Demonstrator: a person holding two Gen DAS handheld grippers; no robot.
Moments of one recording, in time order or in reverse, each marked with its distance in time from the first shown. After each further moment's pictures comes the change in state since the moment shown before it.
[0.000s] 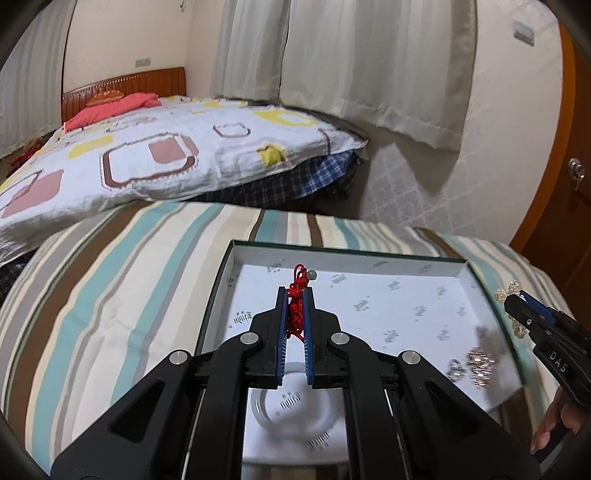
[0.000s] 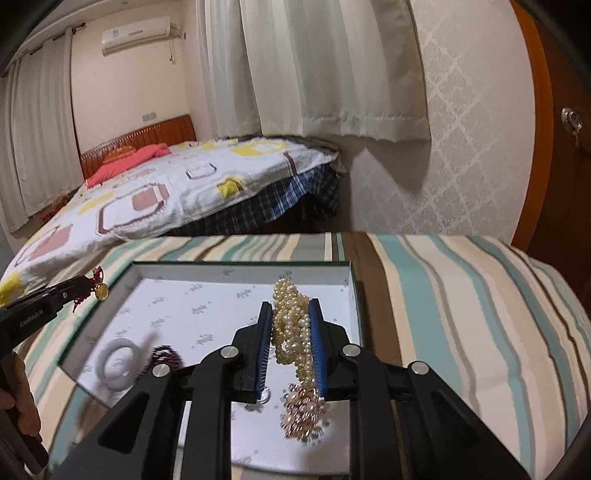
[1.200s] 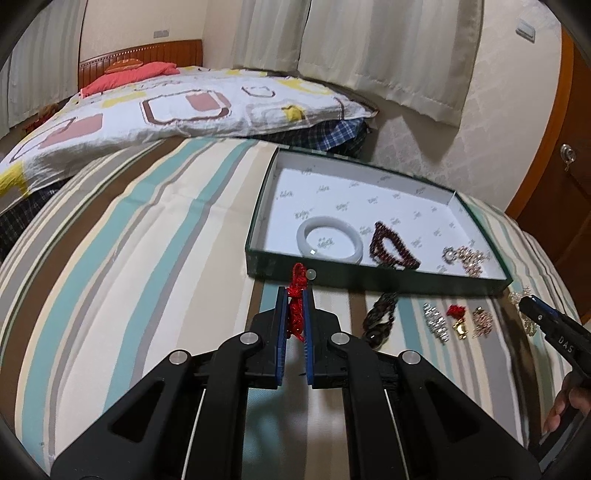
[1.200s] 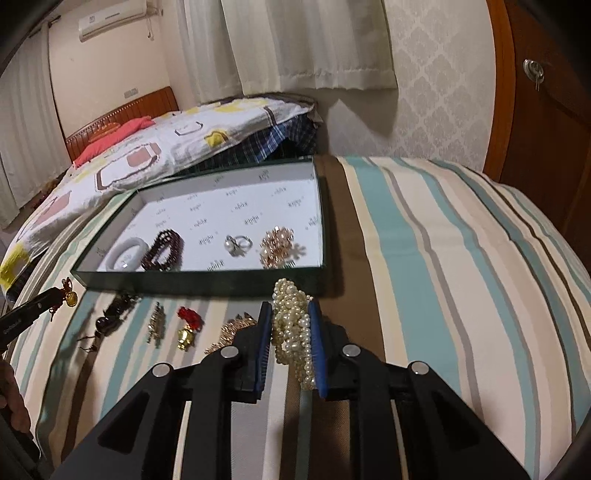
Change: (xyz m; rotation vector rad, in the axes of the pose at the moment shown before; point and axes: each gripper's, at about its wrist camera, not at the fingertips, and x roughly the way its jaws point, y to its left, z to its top) left arm -0.102 0.031 -0.103 -0.057 0.072 0.007; right arm -0.088 -0.009 -0.085 0.052 0.111 -0.047
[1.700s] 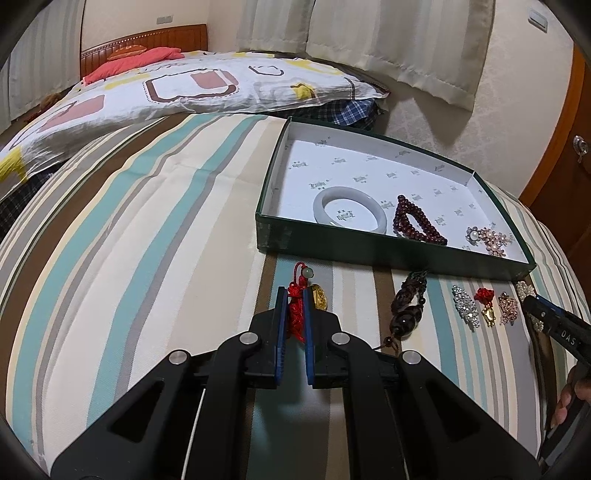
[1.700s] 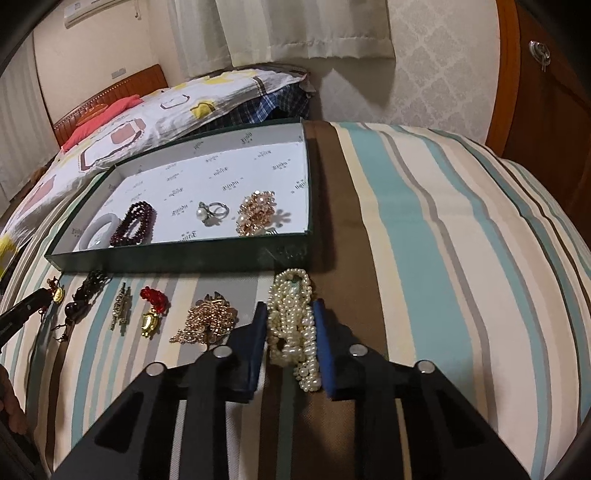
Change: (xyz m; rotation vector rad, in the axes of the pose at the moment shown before) left arm 0.032 0.008 -0.014 -0.007 0.076 0.033; right arm 0.032 -0.010 -0.013 0.002 0.107 -0.031
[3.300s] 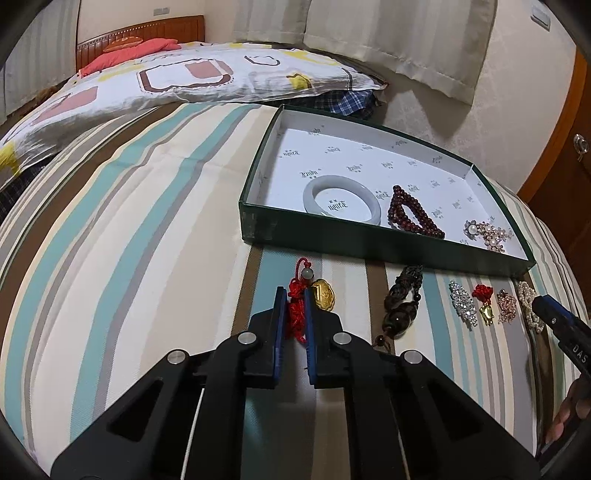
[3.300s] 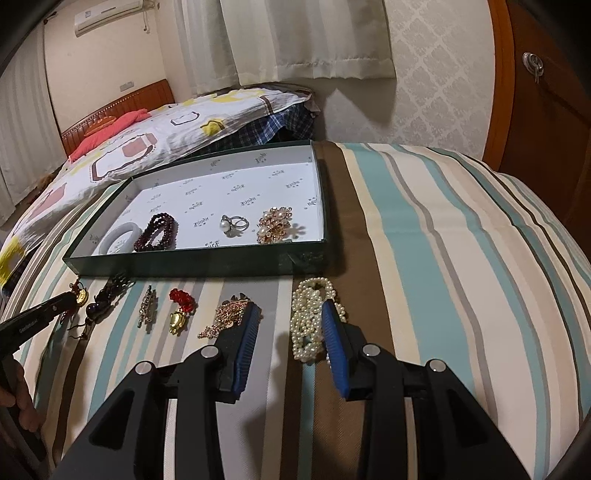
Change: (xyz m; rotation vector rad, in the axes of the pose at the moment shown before) left arm 0.010 -0.004 -0.001 -0.009 0.038 -0.017; right arm -0.017 0.009 -0.005 0.002 -0.063 0.013
